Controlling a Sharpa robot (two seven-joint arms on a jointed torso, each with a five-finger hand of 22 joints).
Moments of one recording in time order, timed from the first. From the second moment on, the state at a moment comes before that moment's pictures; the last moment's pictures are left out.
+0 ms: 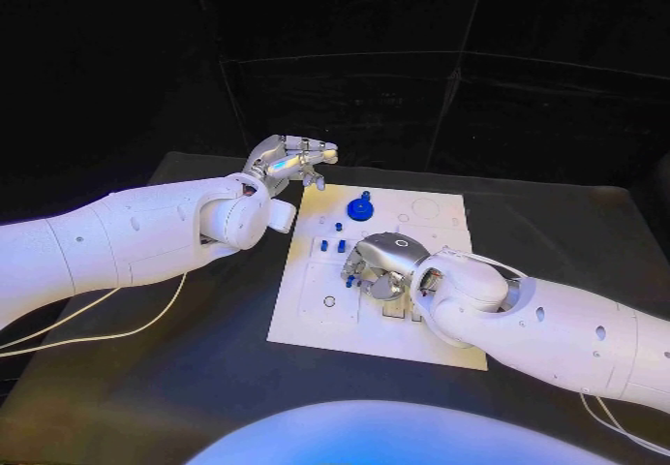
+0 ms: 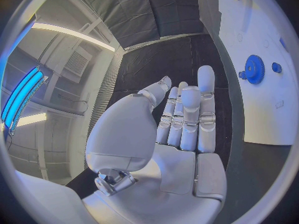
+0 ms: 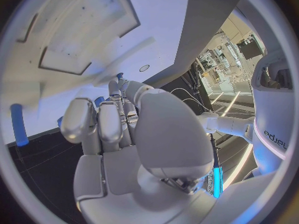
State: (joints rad) left arm 1.20 -0.79 -0.09 1.36 -0.01 -0.30 0.42; left_hand 1.29 -0.06 0.39 -0.06 0.05 1.03 0.18 0.13 0.08 1.15 0.10 0.17 0.11 1.26 0.01 1.07 0.69 0.16 1.21 0.11 0.60 0.78; right arm 1.00 -0.57 -0.03 1.57 -1.69 -0.25 -0.17; right_hand 1.49 -0.11 0.53 0.03 0.15 1.13 0.14 0.08 0.07 1.23 0.07 0.13 0.09 1.47 -0.01 1.24 1.12 0.11 1.37 0.09 1.32 1.07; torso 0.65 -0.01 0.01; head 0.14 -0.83
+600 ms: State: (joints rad) left arm 1.20 -0.79 -0.09 1.36 -0.01 -0.30 0.42; left_hand 1.29 -0.06 0.39 -0.06 0.05 1.03 0.18 0.13 0.08 1.15 0.10 0.17 0.11 1.26 0.01 1.07 0.69 0.16 1.21 0.11 0.60 0.78; right arm 1.00 -0.56 -0.03 1.55 -1.69 -0.23 -0.17; right_hand 1.42 -0.13 0.52 0.03 0.16 1.10 0.16 0.07 0.07 1.21 0.08 0.11 0.08 1.47 -0.01 1.24 1.12 0.11 1.37 0.09 1.32 1.07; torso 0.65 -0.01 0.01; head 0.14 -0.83
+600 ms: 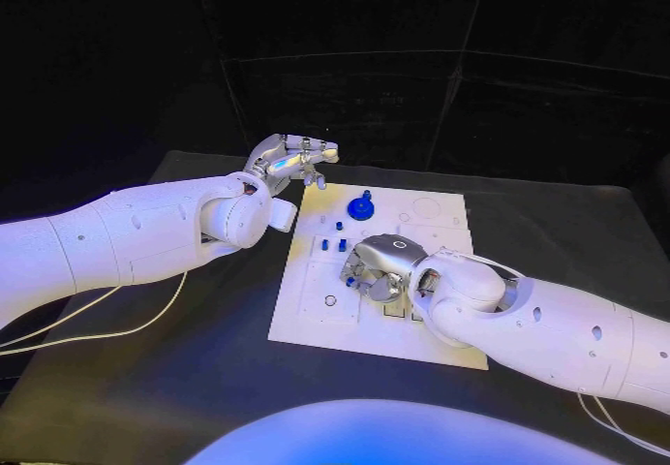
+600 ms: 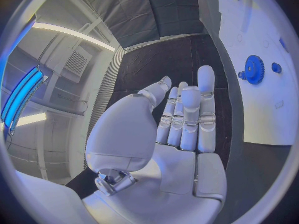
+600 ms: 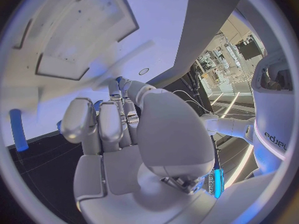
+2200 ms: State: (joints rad) left arm 1.20 -0.79 -0.09 1.35 -0.01 -0.28 0.40; left_hand 1.29 -0.06 0.38 -0.06 0.05 1.03 0.18 0.13 0.08 1.14 0.10 0.17 0.11 1.26 0.02 1.06 0.69 0.16 1.21 0.11 0.60 0.77; right arm 1.11 -0.82 -0.01 1.66 -1.62 -0.26 -0.24; right_hand 1.41 -0.14 0.14 0.11 0.16 0.84 0.15 0.07 0.07 0.87 0.13 0.17 0.07 1.42 0.03 1.15 0.93 0.12 1.24 0.13 1.15 0.78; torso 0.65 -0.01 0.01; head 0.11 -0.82
